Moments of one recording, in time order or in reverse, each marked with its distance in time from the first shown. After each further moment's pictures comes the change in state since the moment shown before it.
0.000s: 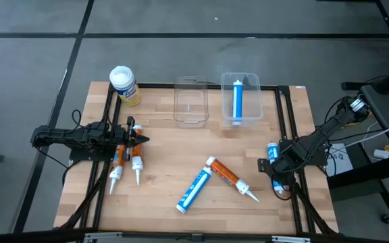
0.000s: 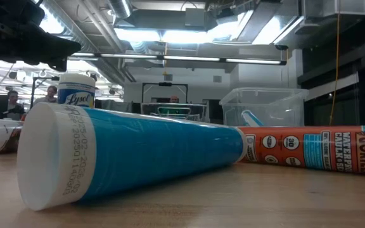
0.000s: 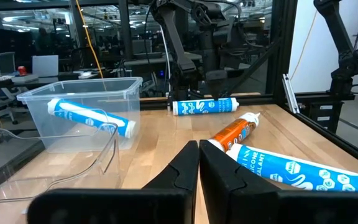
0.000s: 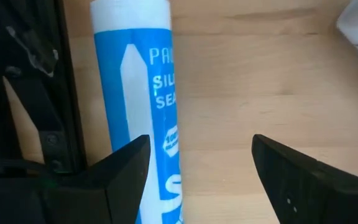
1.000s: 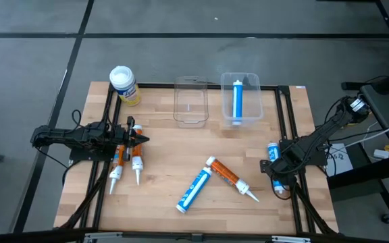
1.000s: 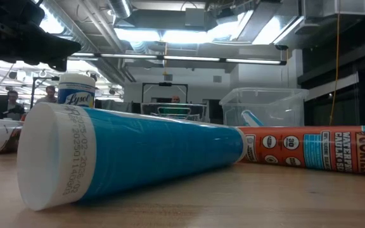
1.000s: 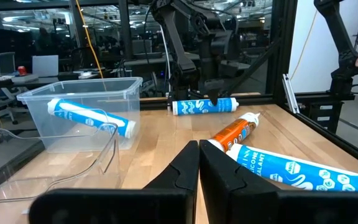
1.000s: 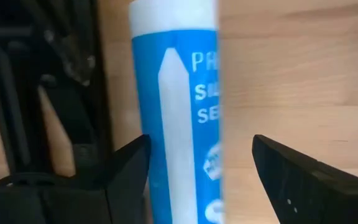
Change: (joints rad) left arm 0.000 0.000 0.000 0.000 0.000 0.000; right arm 0.000 0.002 -0.095 0.031 -0.088 0.022
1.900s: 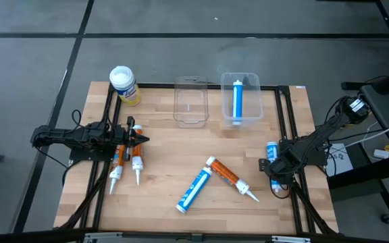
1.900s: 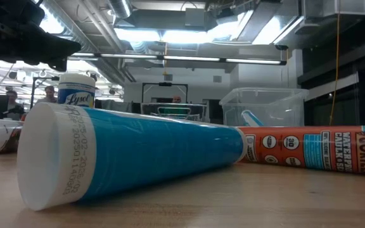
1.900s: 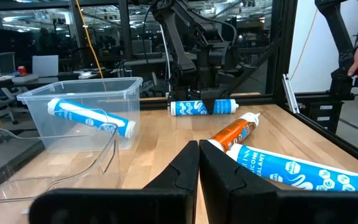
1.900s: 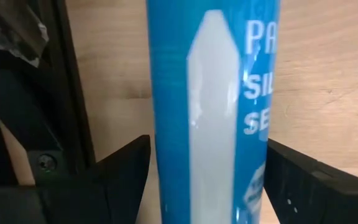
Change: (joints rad) left arm 0.000 0.000 0.000 0.000 0.000 0.000; right arm 0.000 0.010 -0.110 0.134 0.054 0.031
